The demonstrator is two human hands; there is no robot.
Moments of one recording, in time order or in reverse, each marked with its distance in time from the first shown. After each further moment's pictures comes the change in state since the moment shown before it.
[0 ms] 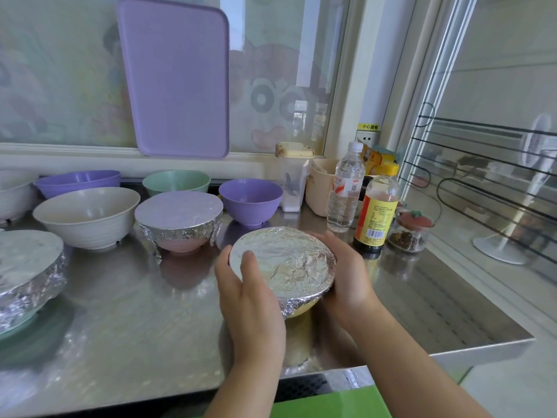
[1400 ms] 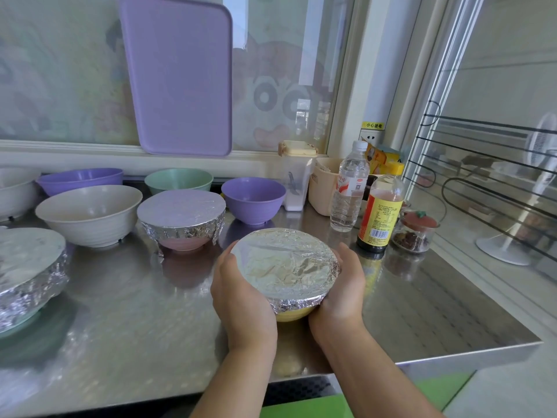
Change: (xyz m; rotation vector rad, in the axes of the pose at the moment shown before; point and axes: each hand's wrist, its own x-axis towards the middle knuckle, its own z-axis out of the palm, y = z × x) left_hand 0.027 -0.009 -0.002 -0.259 -0.005 -0.109; right_hand -0.022 0.022 0.027 0.297 0.136 -0.072
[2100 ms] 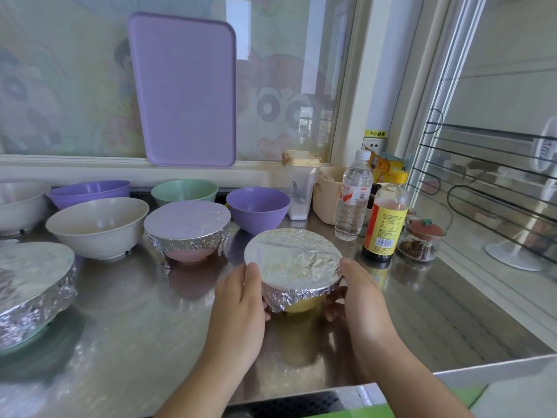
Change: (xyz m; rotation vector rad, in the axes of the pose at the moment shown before) left_hand 0.013 0.019 -0.029 0.625 -0.387 0.166; right_hand 0.002 -0.026 -0.027 -0.659 0.013 -0.113
